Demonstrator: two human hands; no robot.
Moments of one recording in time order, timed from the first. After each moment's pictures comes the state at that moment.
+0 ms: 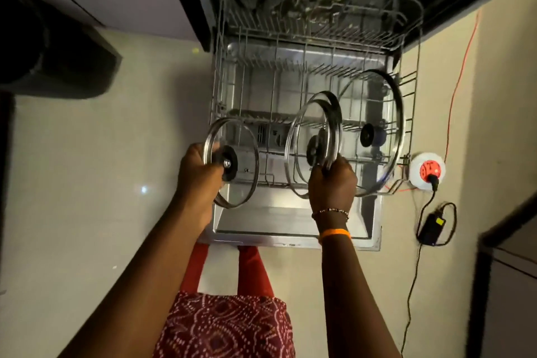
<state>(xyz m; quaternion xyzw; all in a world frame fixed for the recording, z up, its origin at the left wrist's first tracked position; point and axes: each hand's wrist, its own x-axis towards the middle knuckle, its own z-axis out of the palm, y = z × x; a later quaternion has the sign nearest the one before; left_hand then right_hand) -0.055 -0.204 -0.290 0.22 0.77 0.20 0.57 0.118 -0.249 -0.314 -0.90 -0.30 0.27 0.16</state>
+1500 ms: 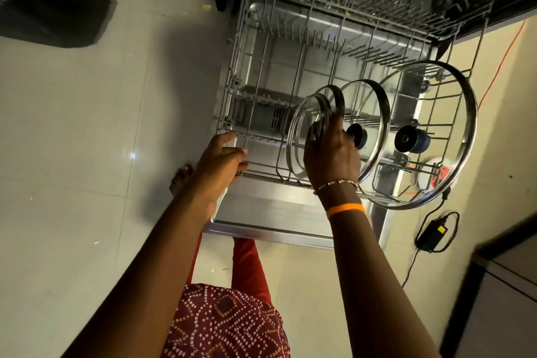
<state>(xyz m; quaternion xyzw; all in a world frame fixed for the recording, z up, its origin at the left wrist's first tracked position) -0.073 -0.196 -0.351 0.19 0.70 0.13 0.68 0.085 -0.194 -0.355 -0.83 -0.49 0.27 -0.02</state>
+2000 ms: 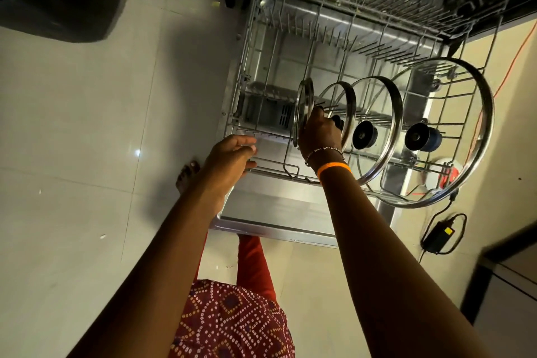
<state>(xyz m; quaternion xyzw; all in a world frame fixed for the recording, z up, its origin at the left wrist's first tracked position) -0.078 -0.200 -0.354 0.23 0.69 0.11 0.68 0.074 -0.170 -0.409 -0.79 -0.51 0.34 -0.10</state>
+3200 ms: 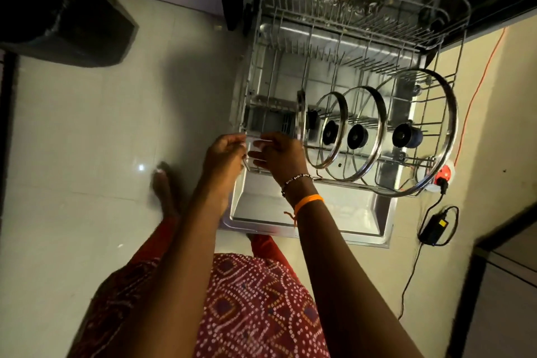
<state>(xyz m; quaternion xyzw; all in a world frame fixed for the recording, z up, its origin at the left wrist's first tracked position) -0.105 -0.203 -0.325 0.21 0.72 0.20 0.63 -0.003 -0.201 -0.337 -0.72 -0.18 0.64 0.23</state>
